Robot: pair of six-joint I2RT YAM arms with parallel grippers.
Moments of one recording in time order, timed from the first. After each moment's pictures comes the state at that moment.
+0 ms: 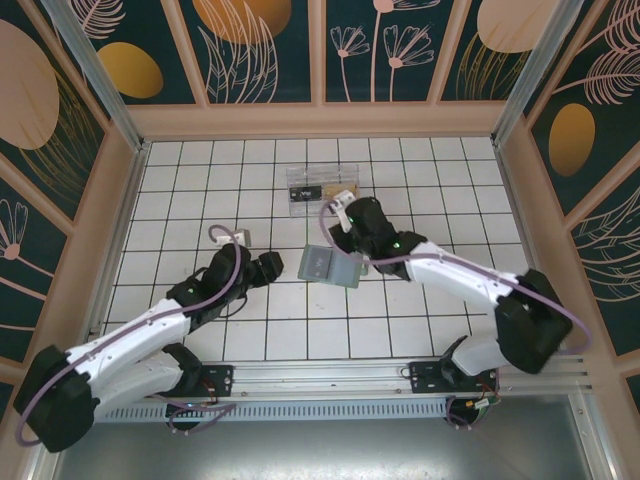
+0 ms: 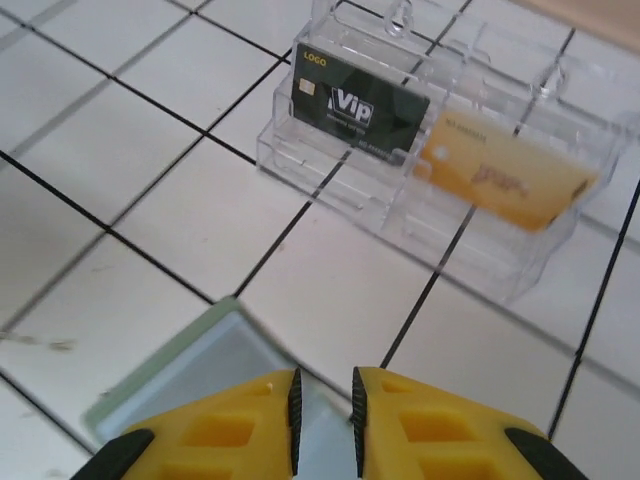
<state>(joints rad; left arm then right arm) -0.70 1.00 0.49 -0.15 -0.12 -0.86 0.78 1.38 0.87 -0.13 0.14 0.10</state>
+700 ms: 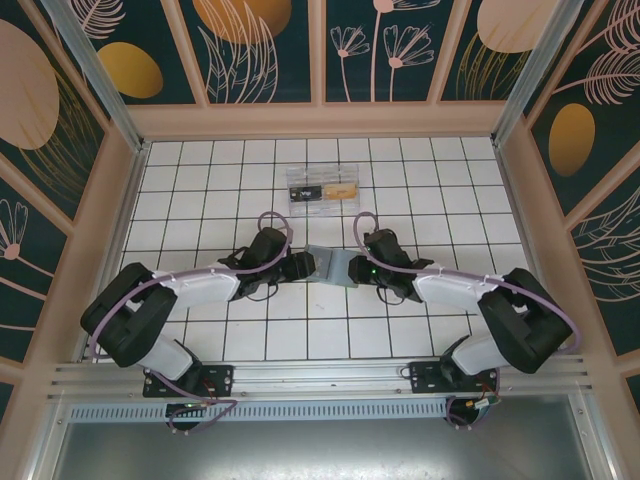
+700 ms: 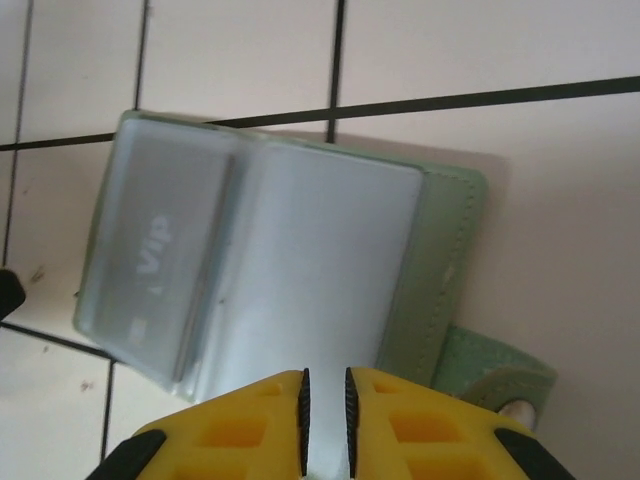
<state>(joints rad) -0.70 1.53 0.64 0.11 0.16 -0.83 0.68 1.42 0.57 -0.01 -0.06 0.70</state>
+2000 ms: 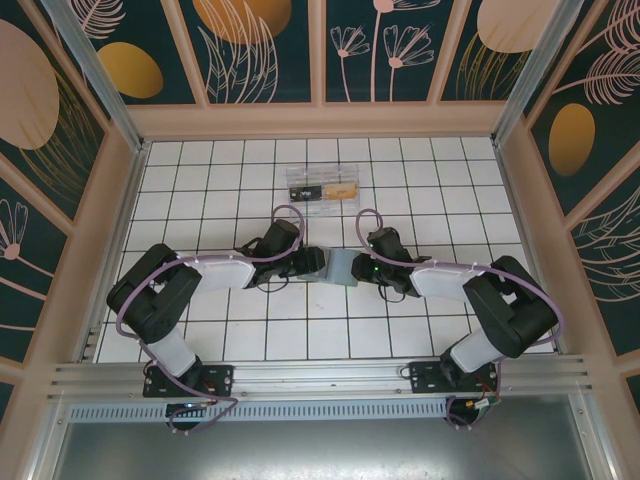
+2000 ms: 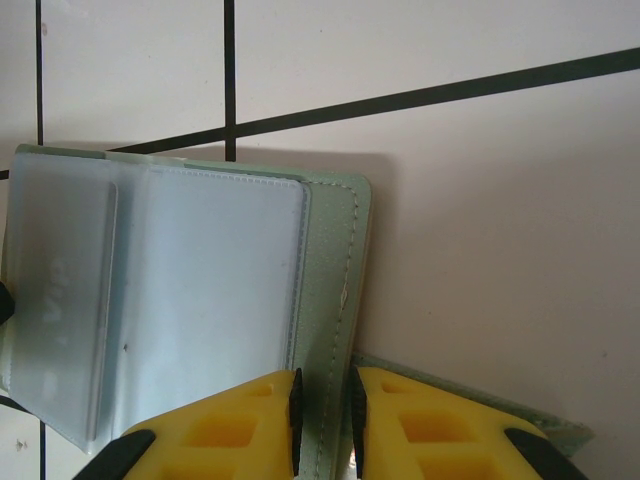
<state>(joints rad) -0.70 1.70 0.76 0.11 0.19 -0.81 0.63 1.52 0.57 0.05 -0.09 0.72</state>
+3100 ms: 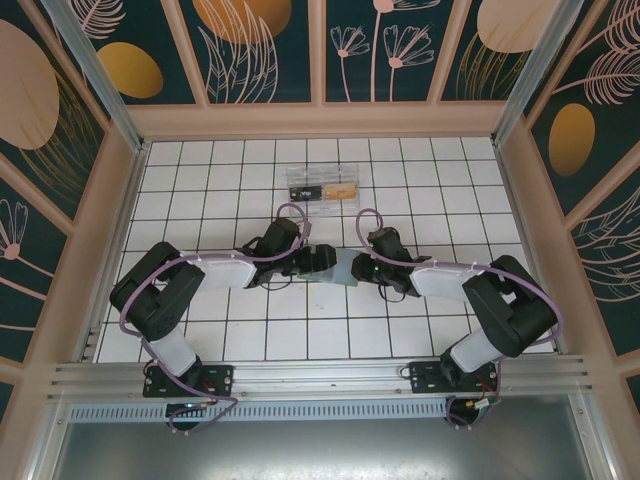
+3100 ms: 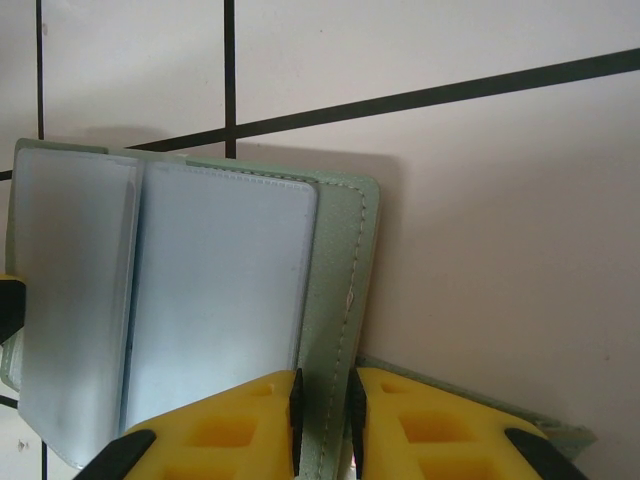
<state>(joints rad) -0.70 1.72 0.76 0.21 0.32 -0.82 0.63 1.52 0.57 0.05 -0.10 0.72</state>
